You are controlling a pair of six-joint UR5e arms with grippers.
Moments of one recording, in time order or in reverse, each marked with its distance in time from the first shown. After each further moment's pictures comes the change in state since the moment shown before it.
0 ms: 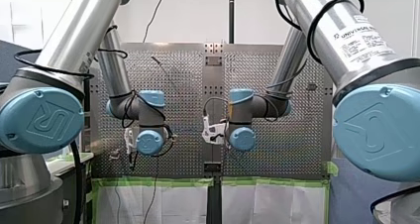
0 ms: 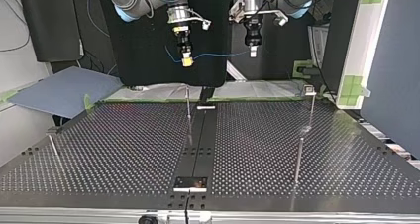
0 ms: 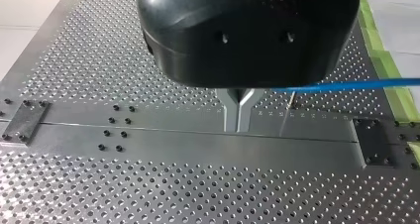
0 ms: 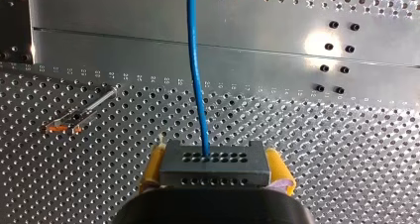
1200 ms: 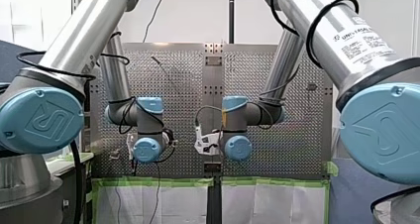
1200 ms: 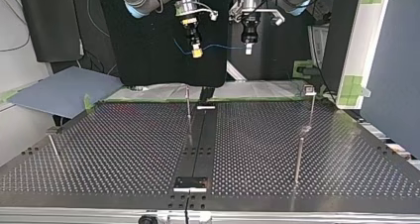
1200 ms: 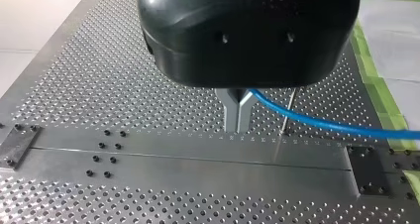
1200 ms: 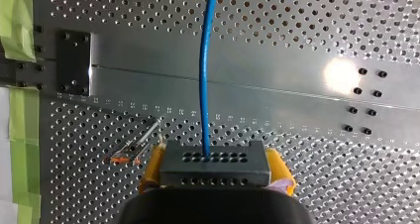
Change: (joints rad) left arm -0.008 -0.060 -0.021 0.089 0.068 -0.009; right arm 0.064 0.054 0.003 0.015 0.002 0.000
